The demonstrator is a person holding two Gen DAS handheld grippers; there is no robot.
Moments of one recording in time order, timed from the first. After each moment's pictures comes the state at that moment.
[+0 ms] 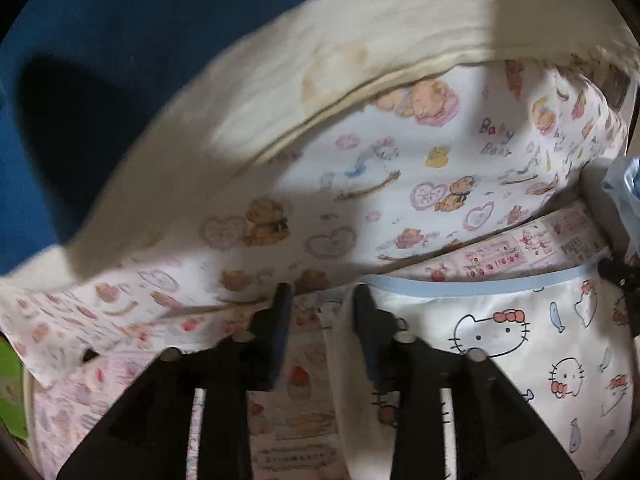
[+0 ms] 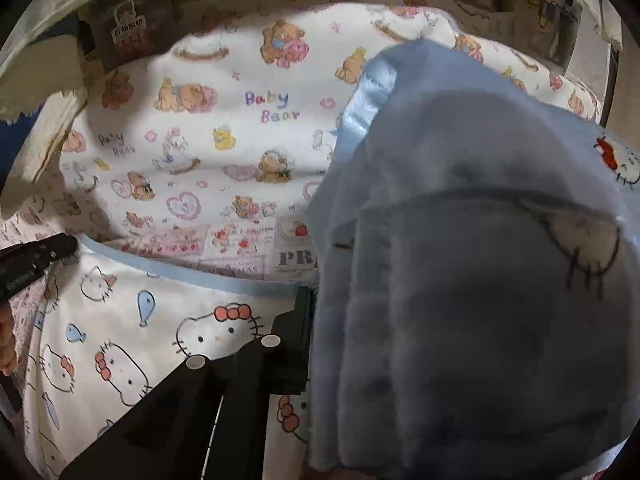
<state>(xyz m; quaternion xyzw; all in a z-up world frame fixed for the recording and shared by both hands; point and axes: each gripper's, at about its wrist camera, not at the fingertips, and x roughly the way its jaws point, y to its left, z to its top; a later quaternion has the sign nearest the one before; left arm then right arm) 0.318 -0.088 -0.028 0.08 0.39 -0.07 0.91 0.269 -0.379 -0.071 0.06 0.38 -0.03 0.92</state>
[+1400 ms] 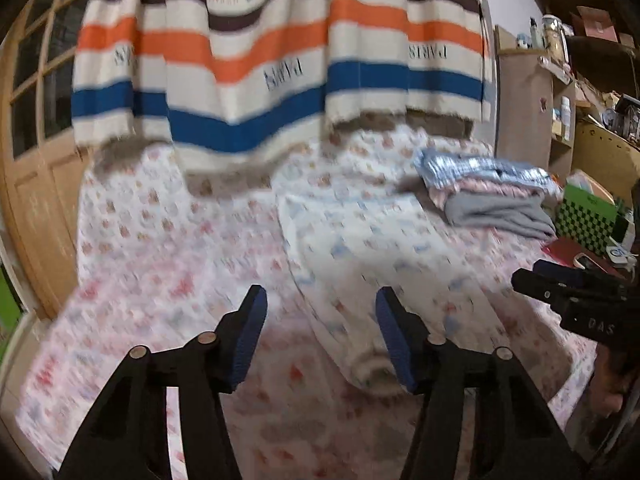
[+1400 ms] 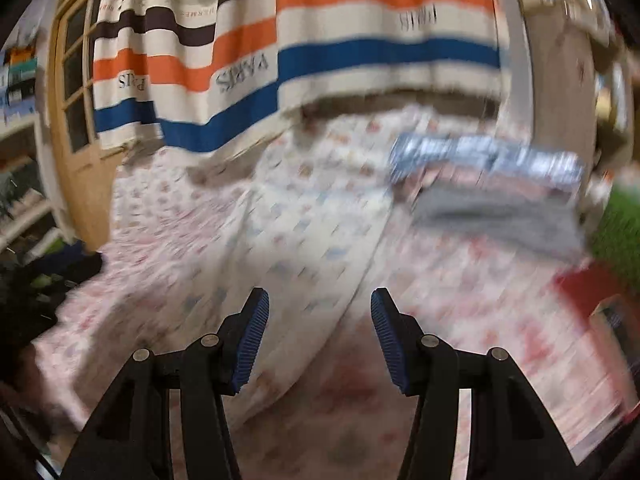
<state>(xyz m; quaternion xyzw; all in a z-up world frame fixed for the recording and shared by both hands) -0.073 -0.066 0.002 0.02 0.24 -0.12 0.96 -0.100 -0.311 -0.039 0.08 0.25 0.07 0.96</state>
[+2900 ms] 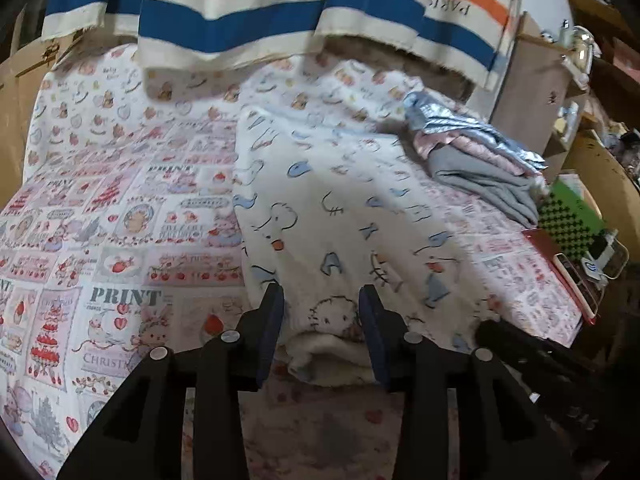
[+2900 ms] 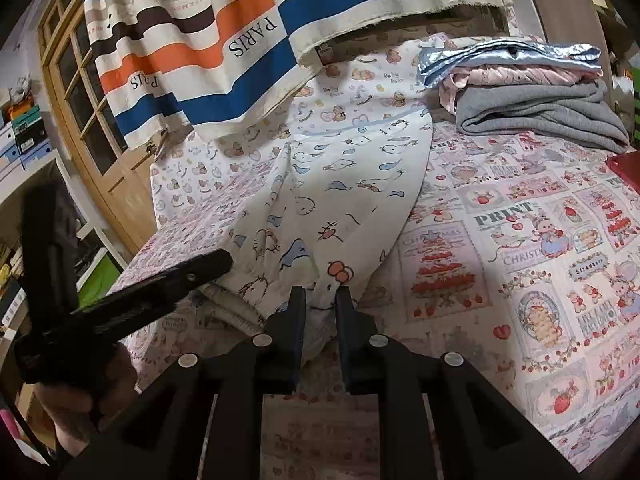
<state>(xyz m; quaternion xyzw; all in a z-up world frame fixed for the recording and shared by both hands) -0.036 -0.082 -0.045 -0.06 0.35 -0.16 0.92 -0.109 -0.290 -0.082 0.19 0.30 0.13 0.93</state>
